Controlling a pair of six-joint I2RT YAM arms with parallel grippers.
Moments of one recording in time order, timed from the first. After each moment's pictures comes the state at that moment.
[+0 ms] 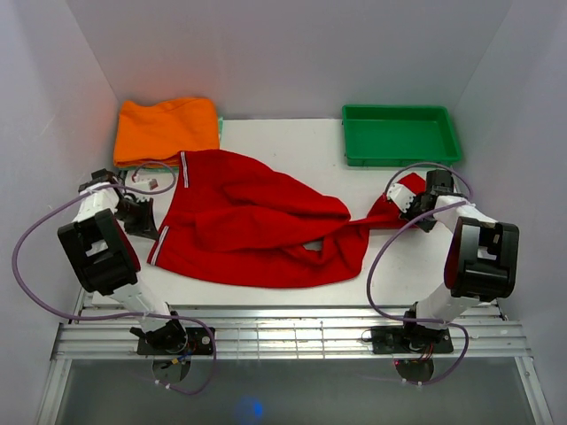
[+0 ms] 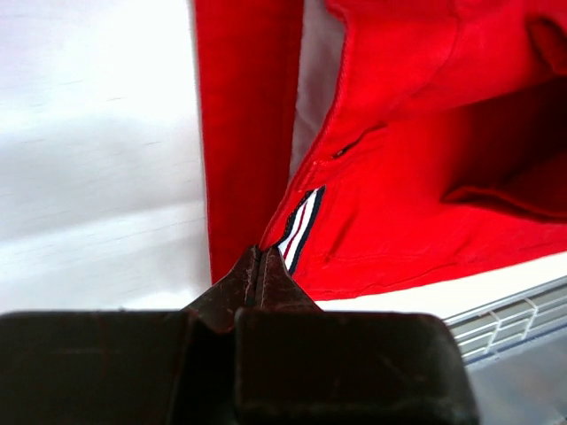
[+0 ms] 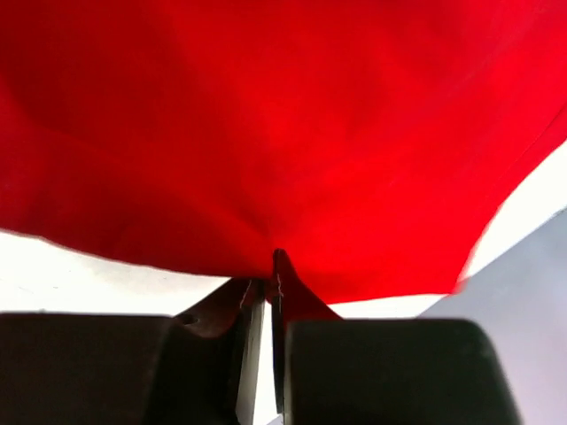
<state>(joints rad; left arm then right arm) 0.44 1.72 1.20 -0.94 0.39 0.51 -0.14 1.60 0.91 -0.42 -0.10 -1.16</state>
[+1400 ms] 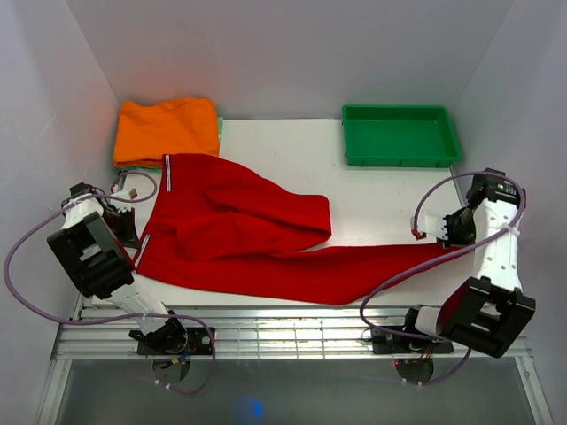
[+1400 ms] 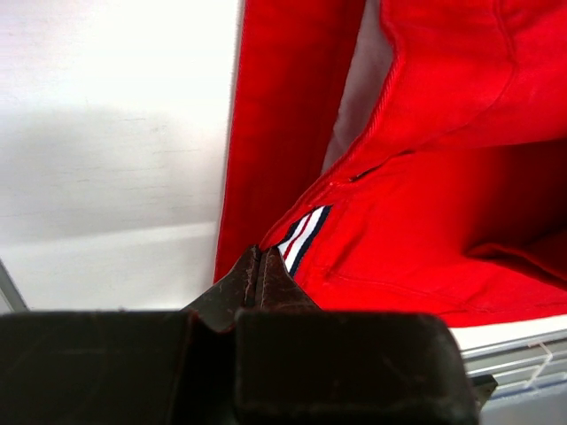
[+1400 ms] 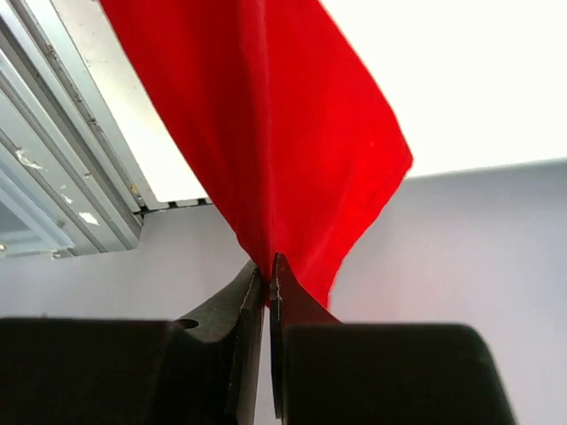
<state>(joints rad) 0.62 1.73 1.17 -0.87 0.32 0.57 -0.38 1.25 1.17 -1.36 -0.03 -1.91</state>
